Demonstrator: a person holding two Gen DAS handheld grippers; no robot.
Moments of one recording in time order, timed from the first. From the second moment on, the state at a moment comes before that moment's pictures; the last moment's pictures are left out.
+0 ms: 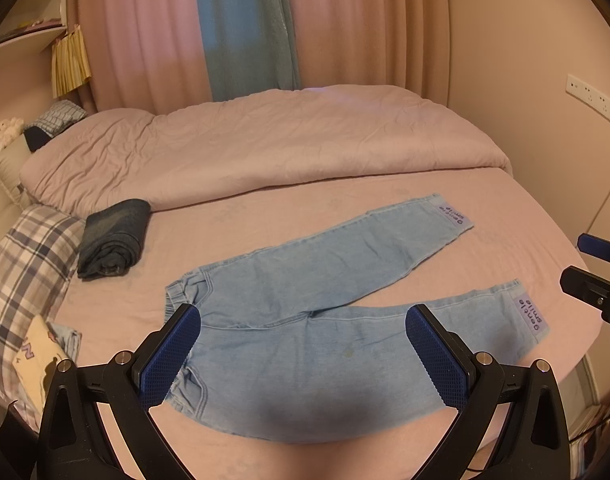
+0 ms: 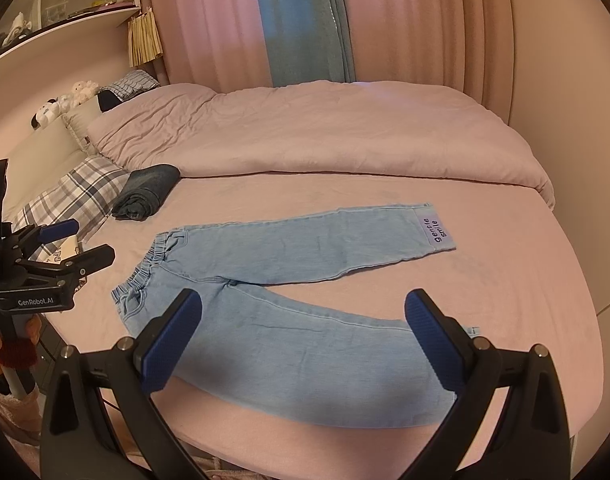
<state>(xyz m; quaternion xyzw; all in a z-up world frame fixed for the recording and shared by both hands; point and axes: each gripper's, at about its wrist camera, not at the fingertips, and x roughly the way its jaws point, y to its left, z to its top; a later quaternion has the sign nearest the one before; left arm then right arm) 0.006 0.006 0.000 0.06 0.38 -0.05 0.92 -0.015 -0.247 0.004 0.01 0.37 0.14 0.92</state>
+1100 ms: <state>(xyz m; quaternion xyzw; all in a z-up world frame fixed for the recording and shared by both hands) 0.029 0.210 -0.216 -0.25 0.53 0.06 0.81 -0.011 -0.035 -0.211 -0.16 0.51 0.43 0.73</state>
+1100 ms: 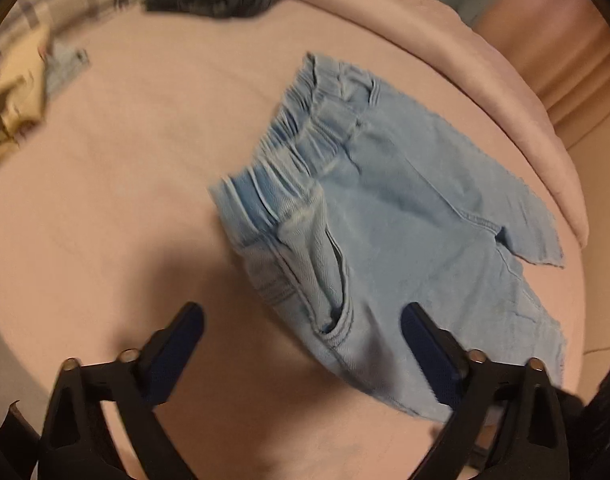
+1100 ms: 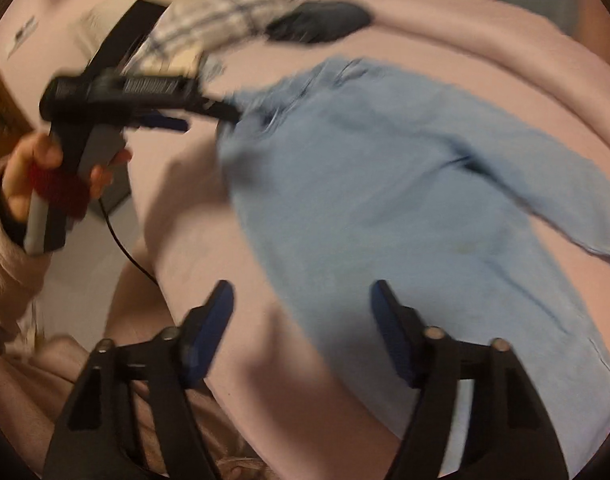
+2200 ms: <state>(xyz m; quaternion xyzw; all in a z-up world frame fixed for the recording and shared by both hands) 0.079 0.147 -0.236 0.03 0.54 0.01 0.84 0.086 -0.194 -0.248 -0.08 0.55 0.21 0.80</state>
